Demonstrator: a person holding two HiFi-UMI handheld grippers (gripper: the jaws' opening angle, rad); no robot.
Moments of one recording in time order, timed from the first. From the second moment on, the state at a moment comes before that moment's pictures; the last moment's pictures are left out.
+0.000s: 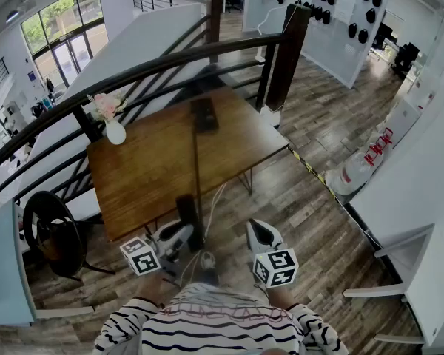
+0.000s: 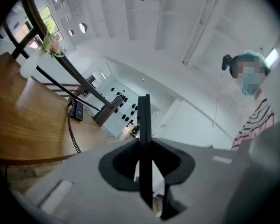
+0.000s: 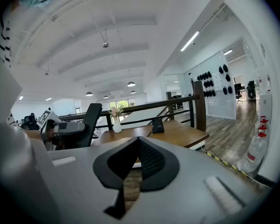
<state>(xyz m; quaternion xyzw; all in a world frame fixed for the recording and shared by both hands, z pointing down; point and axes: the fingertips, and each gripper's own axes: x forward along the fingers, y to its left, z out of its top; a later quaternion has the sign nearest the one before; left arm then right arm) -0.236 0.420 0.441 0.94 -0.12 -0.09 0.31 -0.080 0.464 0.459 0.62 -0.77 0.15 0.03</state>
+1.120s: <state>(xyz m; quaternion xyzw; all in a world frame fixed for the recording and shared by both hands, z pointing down) -0.218 0.161 0.446 0.93 -0.07 -0.08 0.35 -0.079 0.212 0.467 0.65 -0.74 0.19 0.01</state>
